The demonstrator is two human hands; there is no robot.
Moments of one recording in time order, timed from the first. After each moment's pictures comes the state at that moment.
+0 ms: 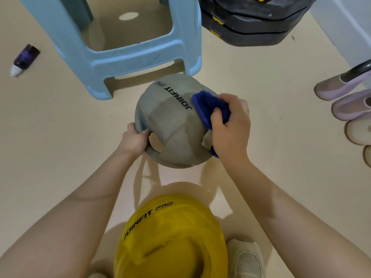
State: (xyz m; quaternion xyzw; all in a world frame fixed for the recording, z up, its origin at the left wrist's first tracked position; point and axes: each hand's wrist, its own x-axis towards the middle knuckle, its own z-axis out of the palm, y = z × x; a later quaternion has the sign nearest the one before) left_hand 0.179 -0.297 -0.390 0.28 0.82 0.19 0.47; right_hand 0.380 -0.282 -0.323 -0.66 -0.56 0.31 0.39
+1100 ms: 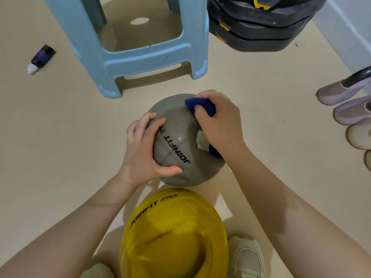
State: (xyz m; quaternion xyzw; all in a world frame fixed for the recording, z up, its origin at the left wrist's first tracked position) left_hand 0.192 -0.357 -0.354 0.70 0.63 0.29 0.18; right_hand 0.361 -0.282 -0.293 -0.60 -0.65 0.36 0.30
